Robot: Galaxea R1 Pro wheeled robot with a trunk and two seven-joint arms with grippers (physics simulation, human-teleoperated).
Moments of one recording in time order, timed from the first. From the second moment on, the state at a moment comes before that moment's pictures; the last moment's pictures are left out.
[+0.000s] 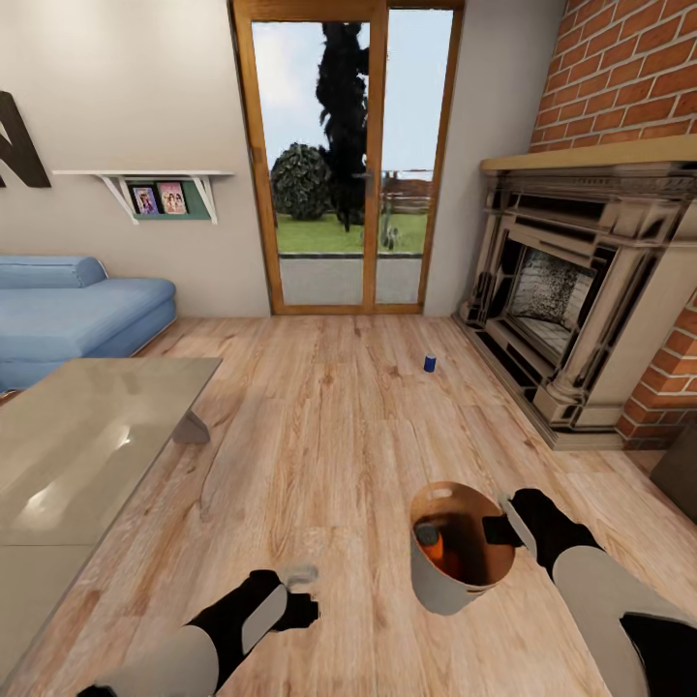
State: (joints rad) left arm -0.65 -0.10 -0.60 -0.36 0.74 0.51 0.24; right arm -0.85 -0.13 -0.09 -0.38 0.08 0.71 0.02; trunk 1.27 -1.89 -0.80
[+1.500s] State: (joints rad) left arm -0.66 -0.09 -0.61 -0.32 0.73 0.39 0.22; right arm -0.65 -0.19 -0.12 -0.25 0.07 0.37 -0.07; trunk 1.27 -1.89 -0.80
